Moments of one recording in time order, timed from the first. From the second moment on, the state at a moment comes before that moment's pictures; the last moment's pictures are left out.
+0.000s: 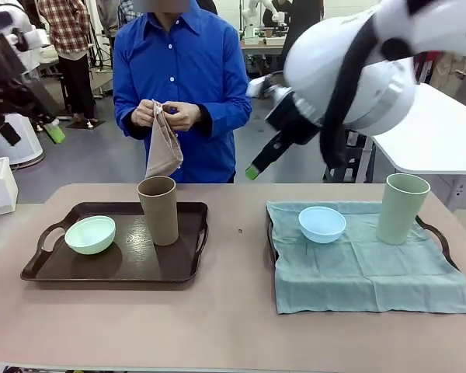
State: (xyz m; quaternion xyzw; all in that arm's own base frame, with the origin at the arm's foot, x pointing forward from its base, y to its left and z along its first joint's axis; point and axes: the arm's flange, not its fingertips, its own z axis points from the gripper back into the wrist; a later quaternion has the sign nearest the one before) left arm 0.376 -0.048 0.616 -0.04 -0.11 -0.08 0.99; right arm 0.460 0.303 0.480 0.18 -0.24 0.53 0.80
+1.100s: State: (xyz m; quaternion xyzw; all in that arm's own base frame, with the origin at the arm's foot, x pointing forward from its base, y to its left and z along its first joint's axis) left arm 0.399 -0.045 0.562 0.07 -0.09 -0.07 0.99; right arm 0.495 0.394 0.404 0.24 -0.23 0.66 0.67
